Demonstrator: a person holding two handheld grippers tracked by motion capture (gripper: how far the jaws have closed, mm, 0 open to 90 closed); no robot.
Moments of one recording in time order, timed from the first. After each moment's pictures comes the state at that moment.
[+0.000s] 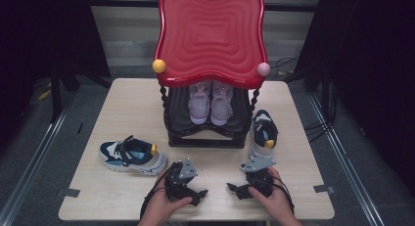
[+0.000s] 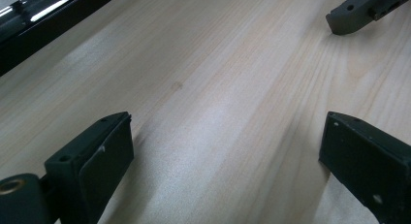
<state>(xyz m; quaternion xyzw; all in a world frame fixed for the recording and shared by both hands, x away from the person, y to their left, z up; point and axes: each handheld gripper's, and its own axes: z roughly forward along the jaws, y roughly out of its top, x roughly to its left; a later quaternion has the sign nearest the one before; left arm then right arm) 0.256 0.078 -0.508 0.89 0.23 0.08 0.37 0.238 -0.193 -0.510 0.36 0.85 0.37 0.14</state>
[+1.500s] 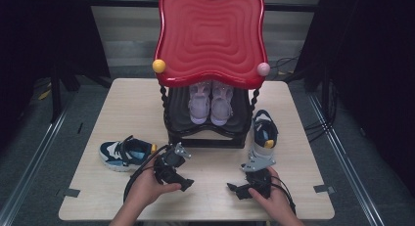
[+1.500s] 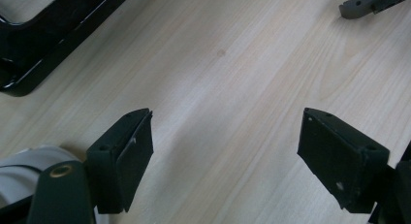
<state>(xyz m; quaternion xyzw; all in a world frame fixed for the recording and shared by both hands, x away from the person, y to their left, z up) 0.282 0.096 -0.438 0.93 0.27 0.03 0.24 0.239 -0.193 -0.510 0.36 0.85 0.37 0.14</state>
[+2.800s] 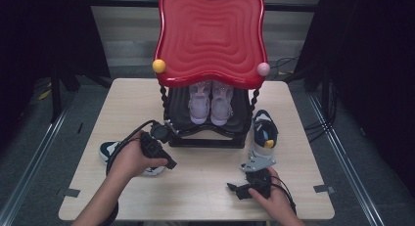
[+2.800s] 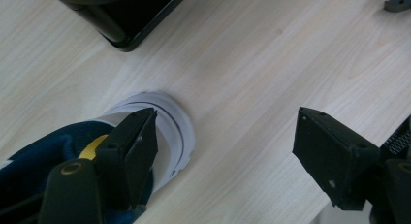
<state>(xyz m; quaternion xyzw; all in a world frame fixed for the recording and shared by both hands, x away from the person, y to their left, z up) 0.323 0.120 -0.379 0.93 0.33 0.01 0.15 0.239 -0.193 -0.510 0.36 0.85 0.37 0.14</state>
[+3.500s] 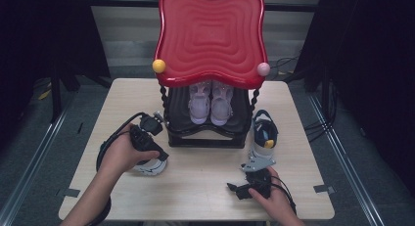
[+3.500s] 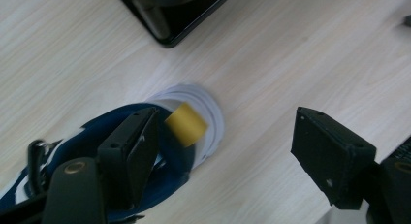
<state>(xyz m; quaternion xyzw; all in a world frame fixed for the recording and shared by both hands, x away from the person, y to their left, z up) 0.329 0.141 -0.361 0.92 0.36 0.04 0.14 0.239 -0.193 -0.510 0.36 0.85 0.37 0.14</state>
